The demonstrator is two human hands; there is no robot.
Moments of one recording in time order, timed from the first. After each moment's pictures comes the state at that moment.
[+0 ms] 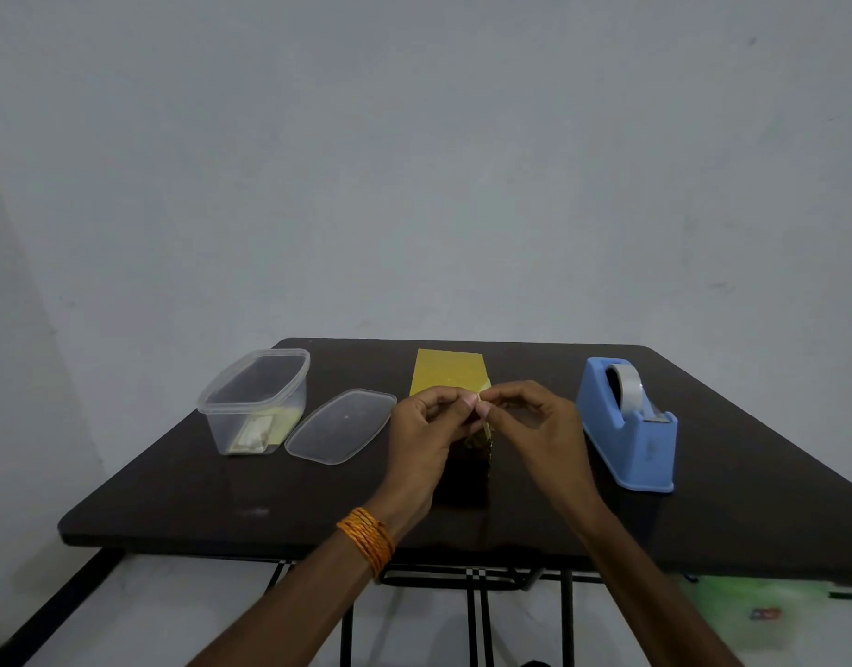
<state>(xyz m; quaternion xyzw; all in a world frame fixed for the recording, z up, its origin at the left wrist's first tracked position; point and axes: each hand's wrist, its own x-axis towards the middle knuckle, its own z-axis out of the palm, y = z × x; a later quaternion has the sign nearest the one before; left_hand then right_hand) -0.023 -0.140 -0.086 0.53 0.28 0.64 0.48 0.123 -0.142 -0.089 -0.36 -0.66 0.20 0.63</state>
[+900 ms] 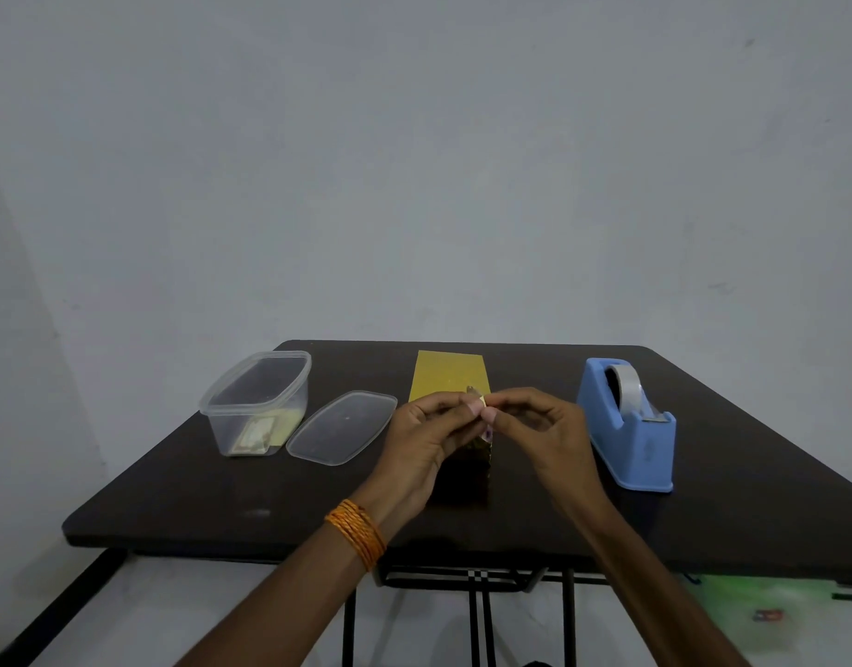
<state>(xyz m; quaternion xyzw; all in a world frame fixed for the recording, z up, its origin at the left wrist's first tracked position) -0.028 -0.140 -0.079 0.44 0.23 0.59 0.63 0.130 -0.145 -0.092 -0.31 -0.65 0.27 0.64</state>
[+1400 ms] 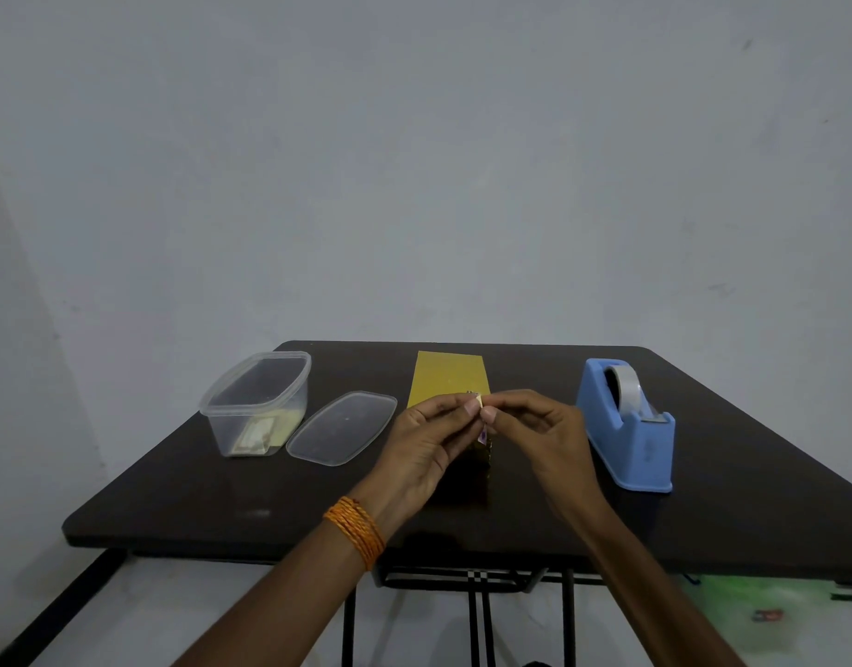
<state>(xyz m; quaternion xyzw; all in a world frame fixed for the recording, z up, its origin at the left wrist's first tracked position) -0.028 -0.133 -0.079 0.37 0.23 0.57 0.70 0.128 -0.147 -0.093 -0.30 -0.64 0.29 0.65</state>
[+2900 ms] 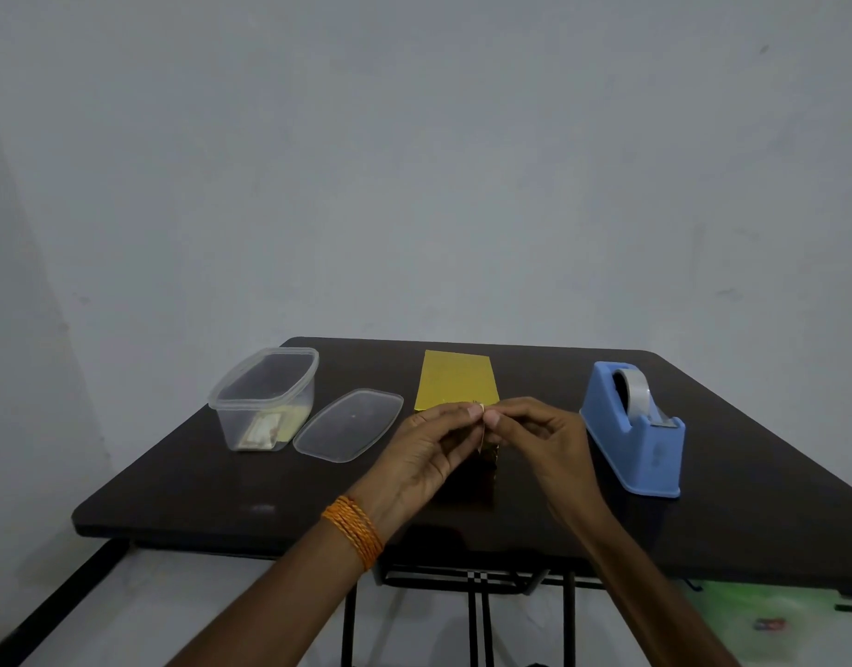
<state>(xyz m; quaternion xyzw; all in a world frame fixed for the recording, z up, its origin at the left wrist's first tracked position) -0.040 -0.135 -0.080 0.33 0.23 0.52 0.75 0.120 -0.148 -0.097 -0.28 -0.64 0.33 0.64</state>
